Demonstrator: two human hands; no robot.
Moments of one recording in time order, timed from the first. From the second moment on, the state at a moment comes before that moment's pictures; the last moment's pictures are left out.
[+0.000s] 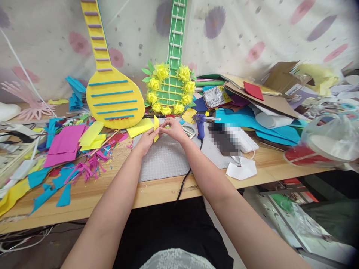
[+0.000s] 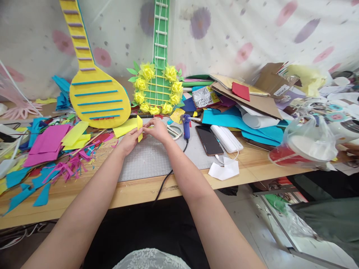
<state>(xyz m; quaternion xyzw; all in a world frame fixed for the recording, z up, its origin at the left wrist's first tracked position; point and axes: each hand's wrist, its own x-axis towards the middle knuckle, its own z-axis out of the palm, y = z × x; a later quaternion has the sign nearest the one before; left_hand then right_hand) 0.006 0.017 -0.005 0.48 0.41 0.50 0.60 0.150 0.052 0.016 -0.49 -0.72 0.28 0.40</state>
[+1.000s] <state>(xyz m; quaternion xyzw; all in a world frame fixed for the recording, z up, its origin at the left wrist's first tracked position) 0.000 0.015 0.004 0.38 0.39 0.47 0.69 0.158 0.053 0.018 -0.42 -0.73 0.34 0.41</state>
